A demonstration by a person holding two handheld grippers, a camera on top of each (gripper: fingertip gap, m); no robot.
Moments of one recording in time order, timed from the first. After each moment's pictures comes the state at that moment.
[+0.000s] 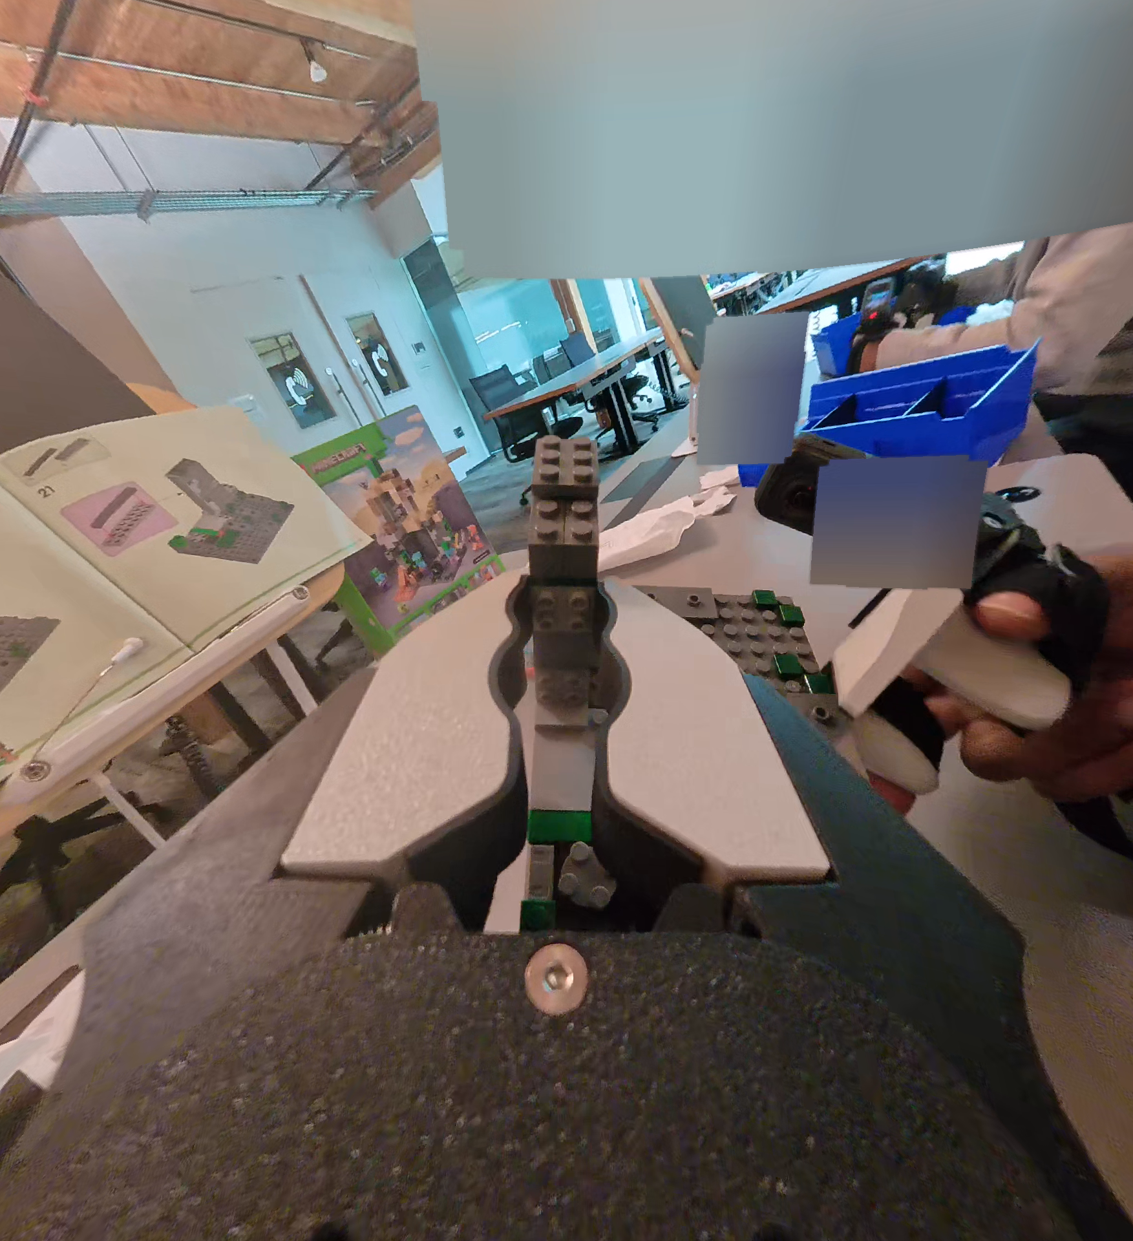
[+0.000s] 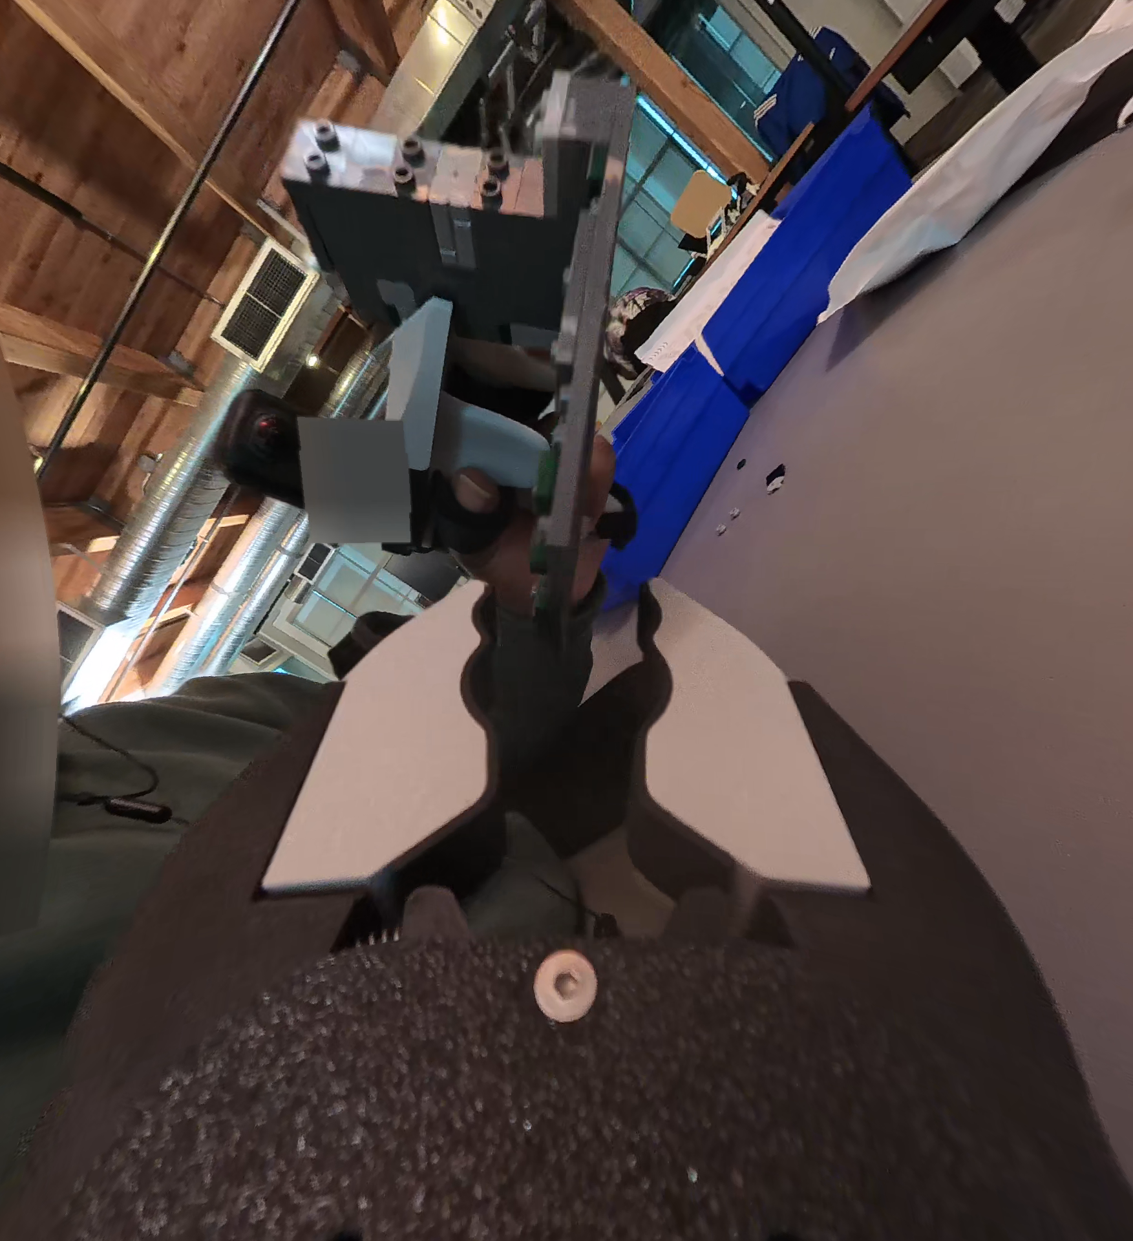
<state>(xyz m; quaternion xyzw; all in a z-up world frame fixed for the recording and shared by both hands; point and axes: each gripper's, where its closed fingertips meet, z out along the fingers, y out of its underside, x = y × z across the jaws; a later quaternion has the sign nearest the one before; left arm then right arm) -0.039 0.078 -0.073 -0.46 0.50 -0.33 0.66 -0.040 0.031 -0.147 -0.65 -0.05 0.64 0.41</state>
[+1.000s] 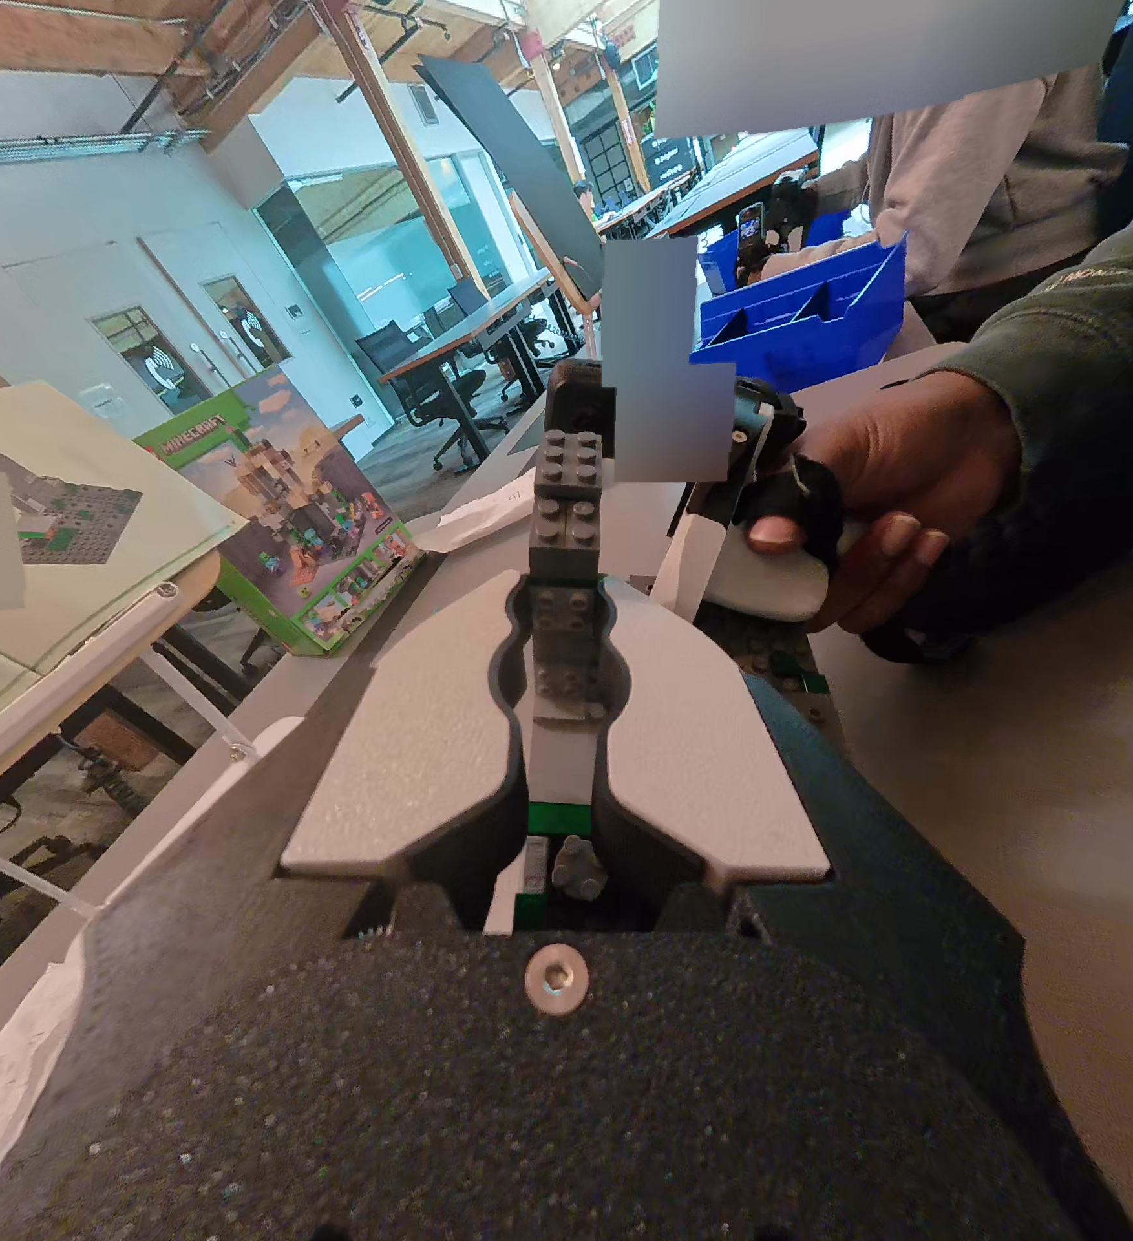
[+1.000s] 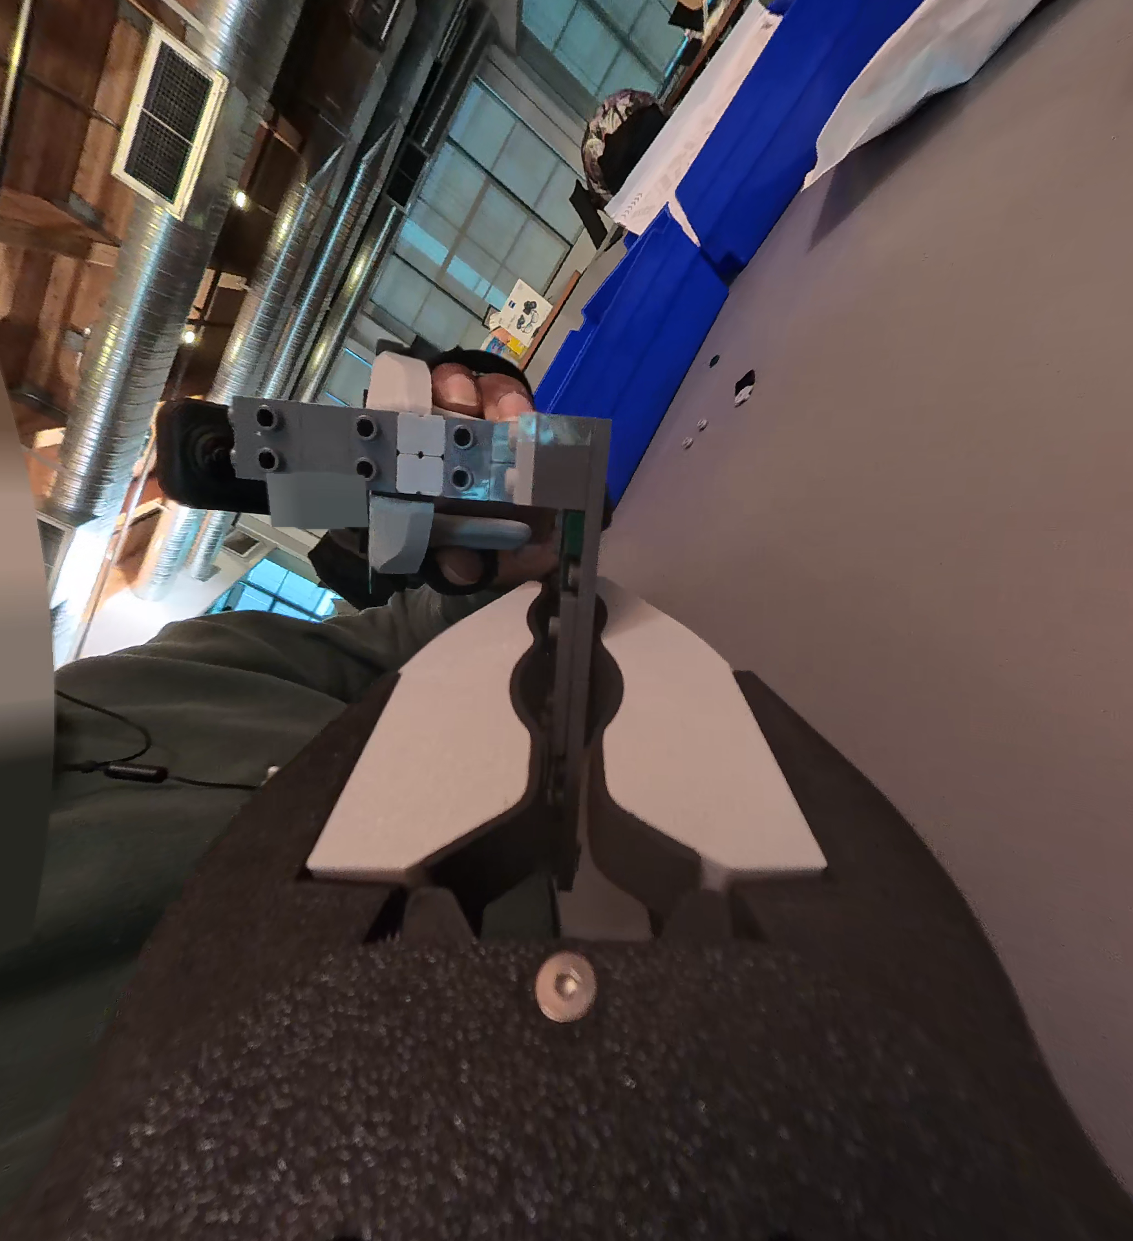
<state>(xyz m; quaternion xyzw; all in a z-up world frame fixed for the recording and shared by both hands) -0.026 0.052 -0.114 -0.44 0.58 -0.32 0.61 -0.031 0.048 -0.162 -0.71 -0.10 0.62 0.32</state>
